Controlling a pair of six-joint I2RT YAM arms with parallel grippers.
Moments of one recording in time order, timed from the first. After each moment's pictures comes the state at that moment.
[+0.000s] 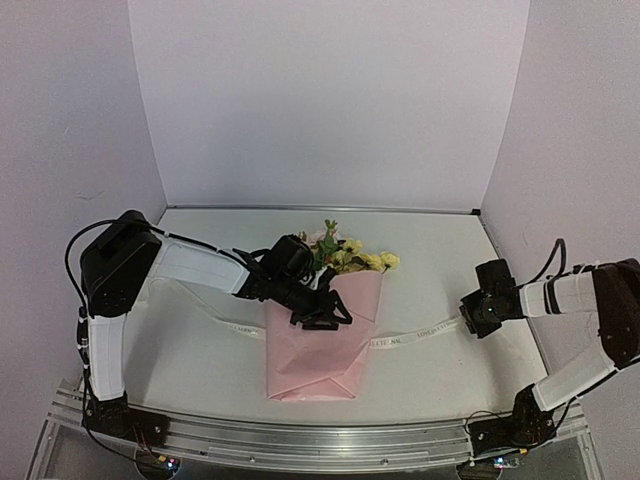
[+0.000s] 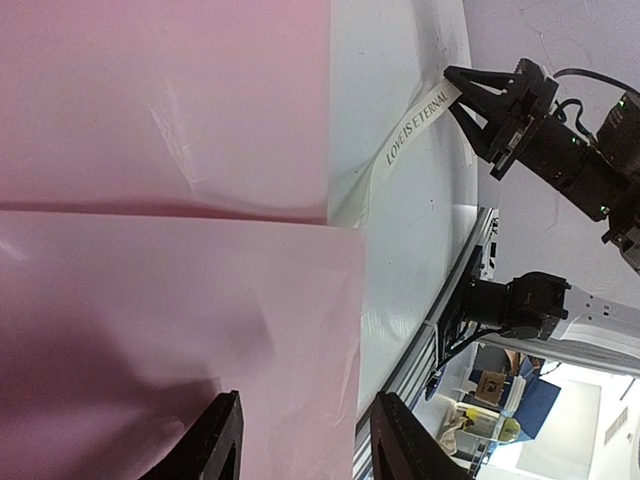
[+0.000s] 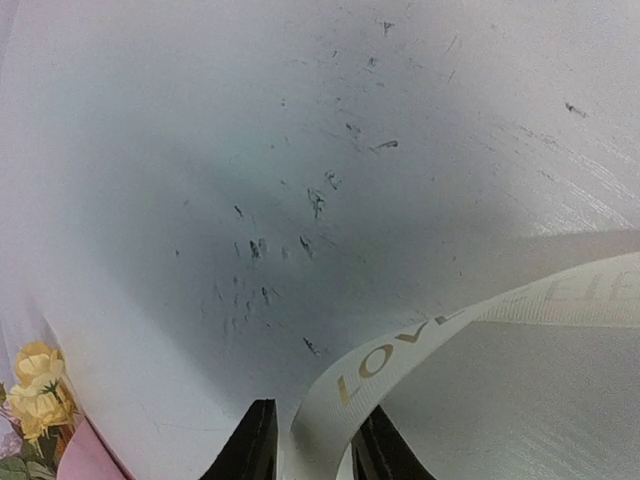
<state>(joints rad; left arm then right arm) -0.90 2.03 1.28 -0.04 0.63 -0.86 0.21 1.44 0.54 -0.11 0.13 1.32</state>
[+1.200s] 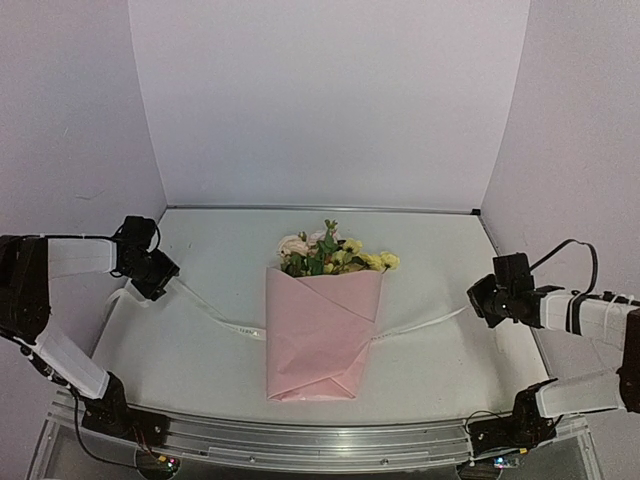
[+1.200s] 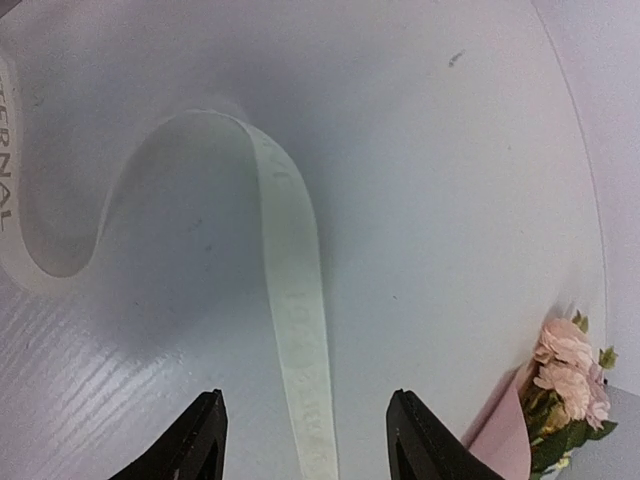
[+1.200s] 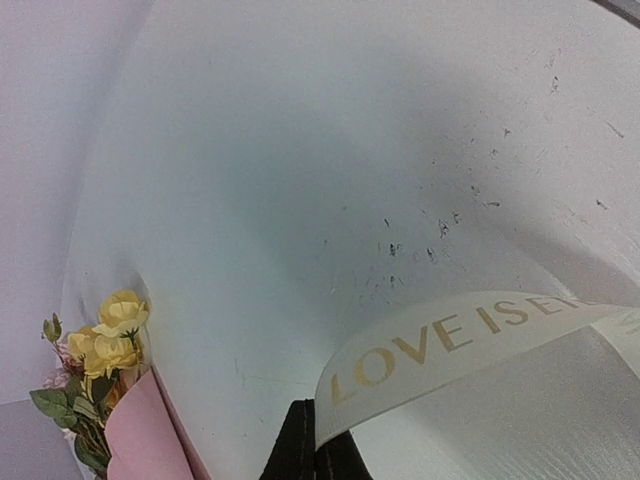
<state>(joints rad) -0.11 1.46 0.81 -0.31 0.04 -1.00 0.20 1.19 0.50 -0.12 0.13 1.15</state>
